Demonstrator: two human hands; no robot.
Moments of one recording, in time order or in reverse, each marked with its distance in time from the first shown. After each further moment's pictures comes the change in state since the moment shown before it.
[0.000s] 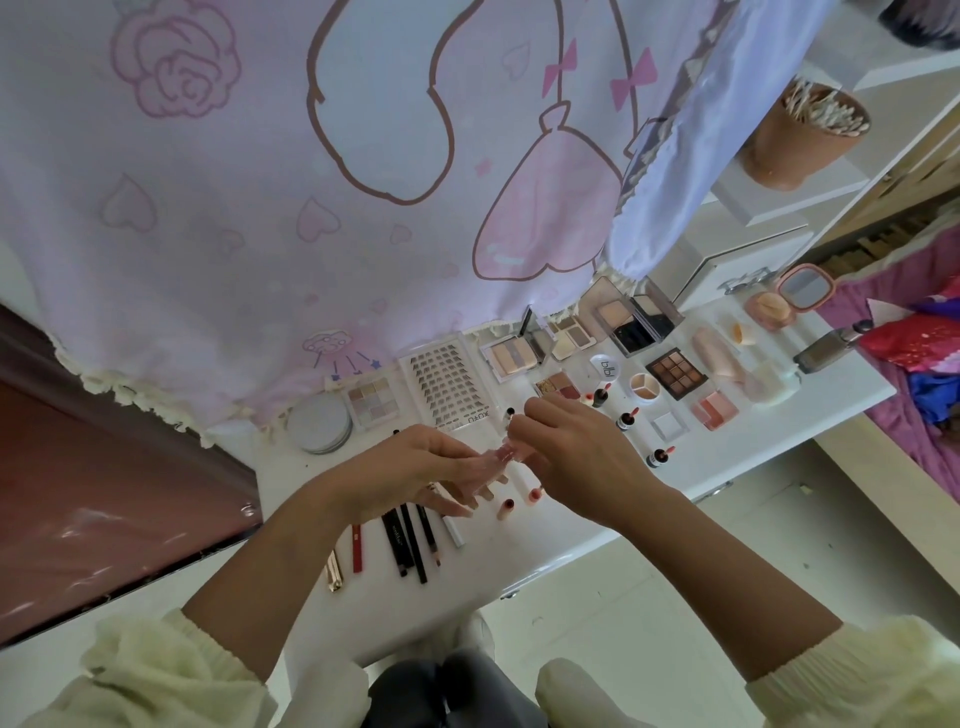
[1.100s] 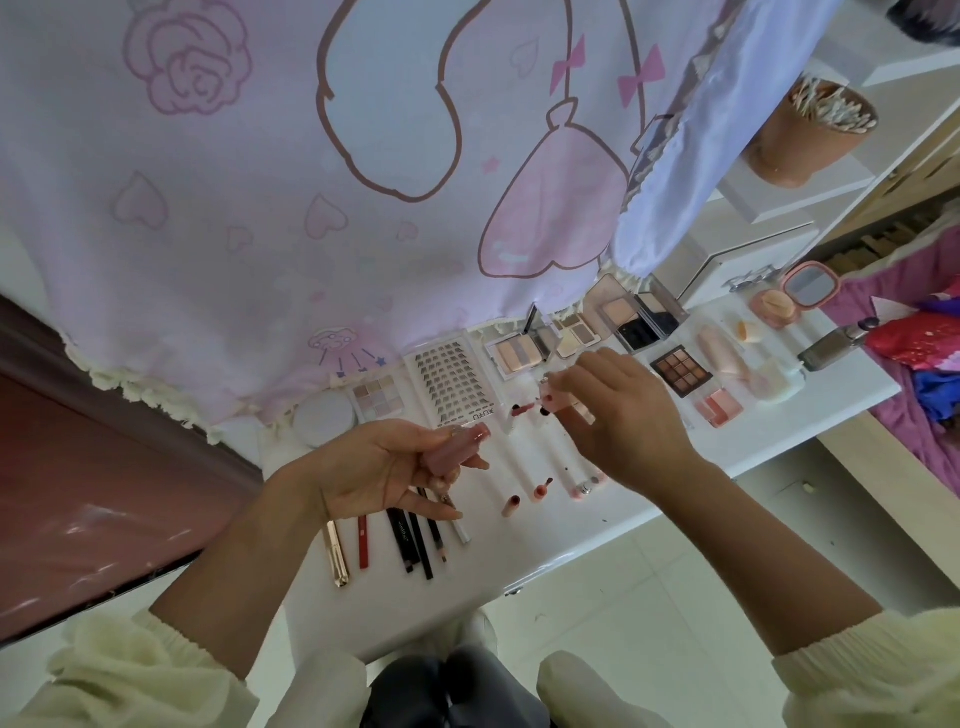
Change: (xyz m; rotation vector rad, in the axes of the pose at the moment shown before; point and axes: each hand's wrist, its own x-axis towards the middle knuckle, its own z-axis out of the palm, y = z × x) left_hand -0.015 -0.009 -0.027 -0.519 -0.161 -0.077; right_hand 0.005 0.025 -0.020 -0.090 0.280 0.016
